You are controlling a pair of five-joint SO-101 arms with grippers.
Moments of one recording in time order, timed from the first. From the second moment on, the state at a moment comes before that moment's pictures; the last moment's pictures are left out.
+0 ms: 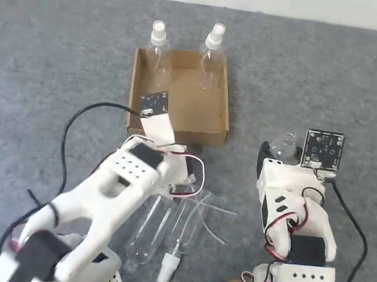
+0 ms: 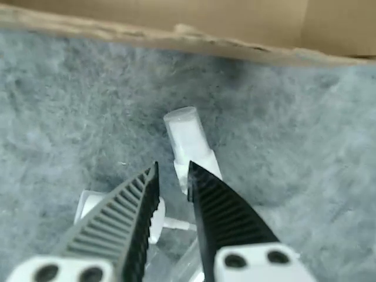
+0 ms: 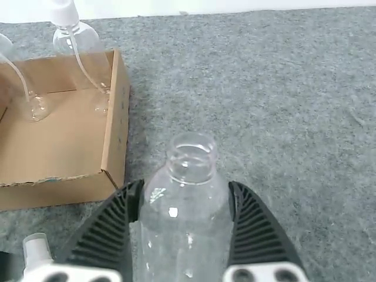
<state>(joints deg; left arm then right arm) 22.0 -16.8 53.0 50.2 47.9 -6.1 -76.0 73.1 42.9 -5.1</state>
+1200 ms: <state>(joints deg) 22.0 -4.9 46.8 45.3 51.6 -6.1 -76.0 73.1 42.9 -5.1</state>
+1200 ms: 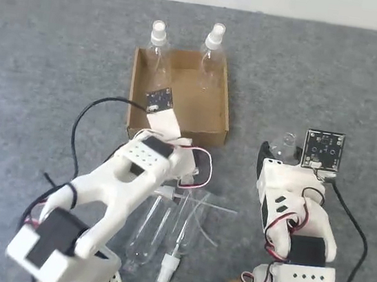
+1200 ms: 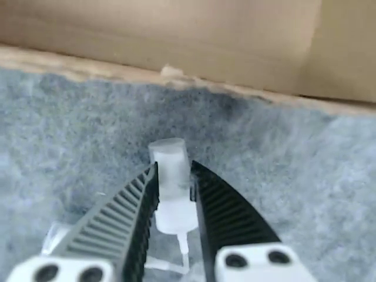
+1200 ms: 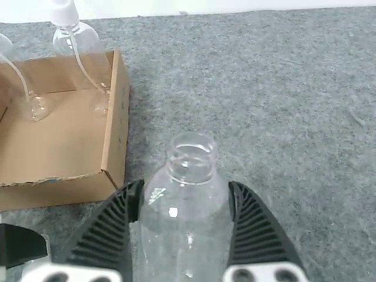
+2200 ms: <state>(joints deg) 21.9 1.6 40.5 52.2 53.2 -6.1 -76.0 73.4 42.9 -5.0</state>
